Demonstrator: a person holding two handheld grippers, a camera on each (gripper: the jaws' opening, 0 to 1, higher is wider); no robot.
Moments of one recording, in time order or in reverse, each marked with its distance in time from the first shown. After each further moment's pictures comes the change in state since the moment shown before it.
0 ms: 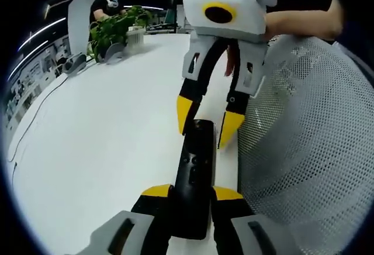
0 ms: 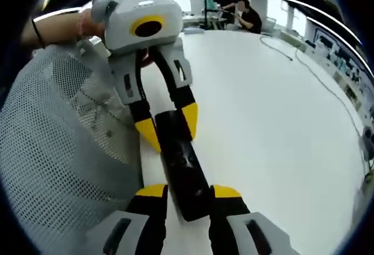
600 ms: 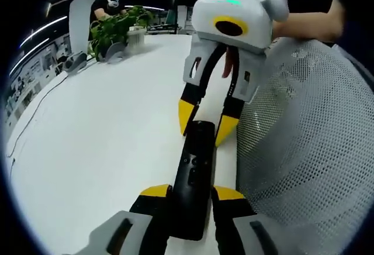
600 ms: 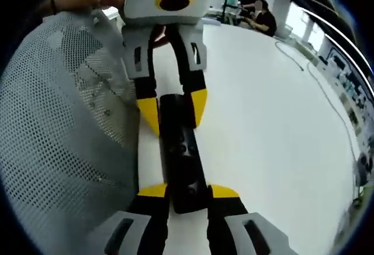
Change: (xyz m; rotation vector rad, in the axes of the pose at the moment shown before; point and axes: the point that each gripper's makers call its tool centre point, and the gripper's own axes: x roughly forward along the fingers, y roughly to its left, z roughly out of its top) left arm -0.001 -0.002 0.003 -0.065 -0.015 -0.023; right arm 0.002 -0.002 -0.013 -0.126 0.075 -0.002
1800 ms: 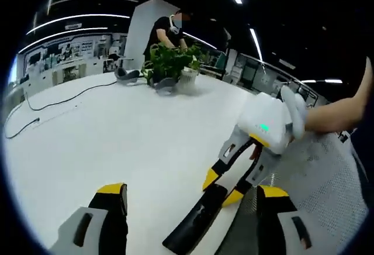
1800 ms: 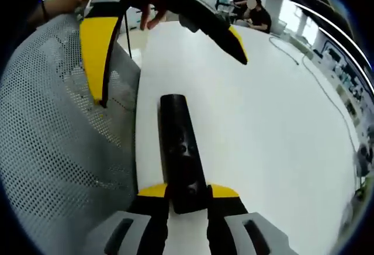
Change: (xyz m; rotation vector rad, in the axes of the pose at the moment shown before) left arm -0.068 0.029 0.076 -0.374 -0.410 0.207; right arm 0.001 -0.001 0.001 0.057 0.000 -0.019
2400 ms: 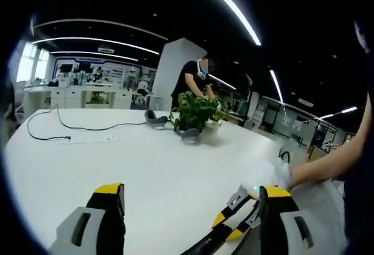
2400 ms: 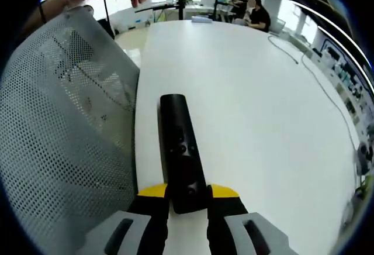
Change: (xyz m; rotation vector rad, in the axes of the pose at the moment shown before) left arm -0.062 0.014 0.064 -0.011 -0.314 0.144; right arm 0.000 -0.001 0.000 0.008 0.002 -0.002
